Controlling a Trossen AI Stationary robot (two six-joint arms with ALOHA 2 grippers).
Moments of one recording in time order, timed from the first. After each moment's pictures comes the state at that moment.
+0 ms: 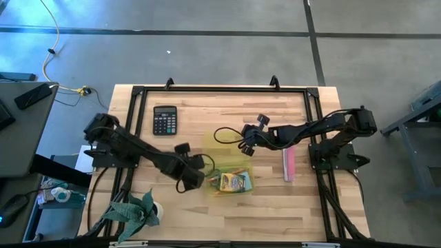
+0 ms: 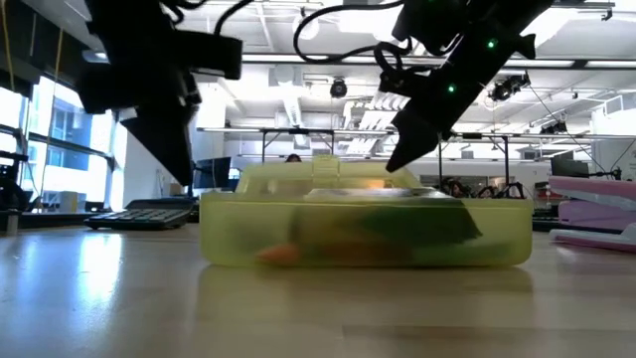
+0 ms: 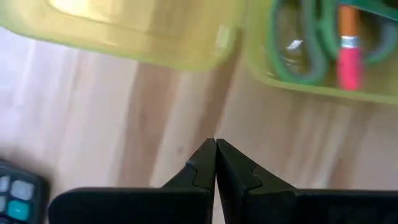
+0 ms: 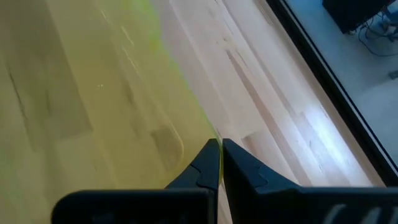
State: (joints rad) left arm -0.27 1.70 1.09 -0.82 -0.44 -0.61; right arm 0.02 1.54 0.86 -0.23 0.58 0.16
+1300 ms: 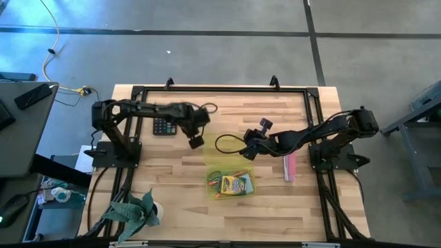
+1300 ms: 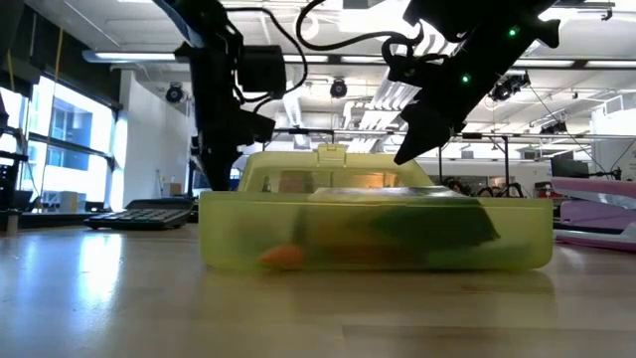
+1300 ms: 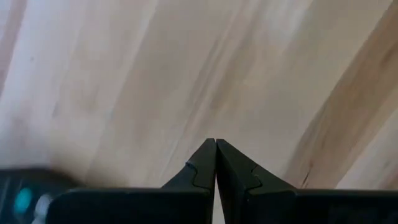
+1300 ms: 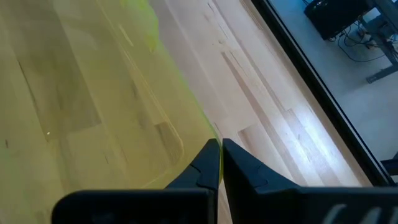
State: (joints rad) left arm 0.38 1.70 1.09 -0.81 -0.13 -0.19; right arm 0.12 1.53 0.86 -0.29 0.69 0.24
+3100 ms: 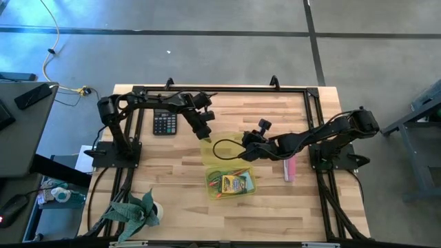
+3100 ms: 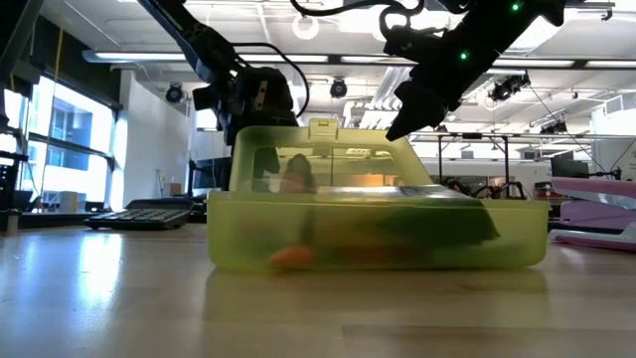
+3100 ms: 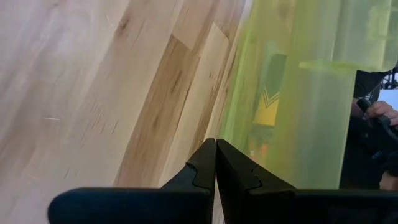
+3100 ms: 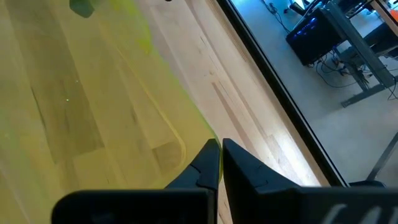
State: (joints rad) left arm 0.57 1.79 1.09 -0.50 0.80 -0.23; right arm 0.18 1.53 0.92 -0.31 0.81 0.18
